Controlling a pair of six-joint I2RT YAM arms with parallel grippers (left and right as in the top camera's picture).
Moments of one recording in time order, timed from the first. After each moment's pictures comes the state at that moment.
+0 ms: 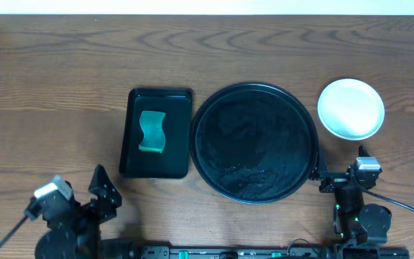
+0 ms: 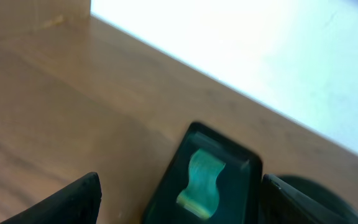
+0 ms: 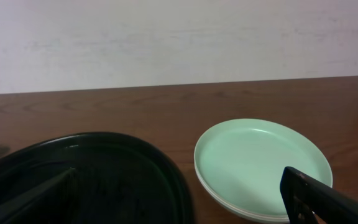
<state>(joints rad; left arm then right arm) 0.10 0.12 0.71 -0.89 -0.11 -0.41 -0.03 0.01 0.01 -0.07 -0.06 0.09</state>
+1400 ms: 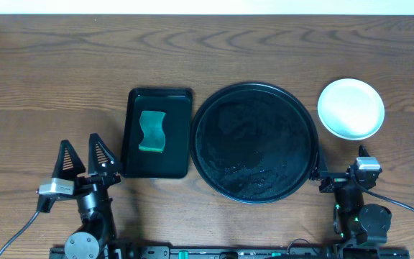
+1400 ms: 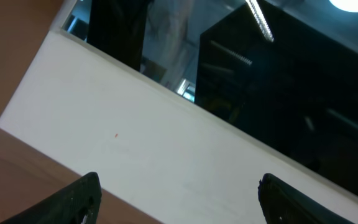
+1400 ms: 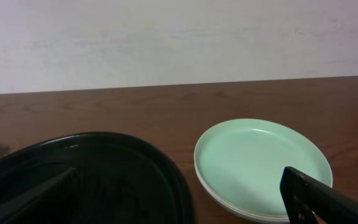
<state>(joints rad) 0.10 0.01 0.09 0.32 -0.10 -0.53 -0.03 0.01 0.01 -0.07 -0.06 0.09</state>
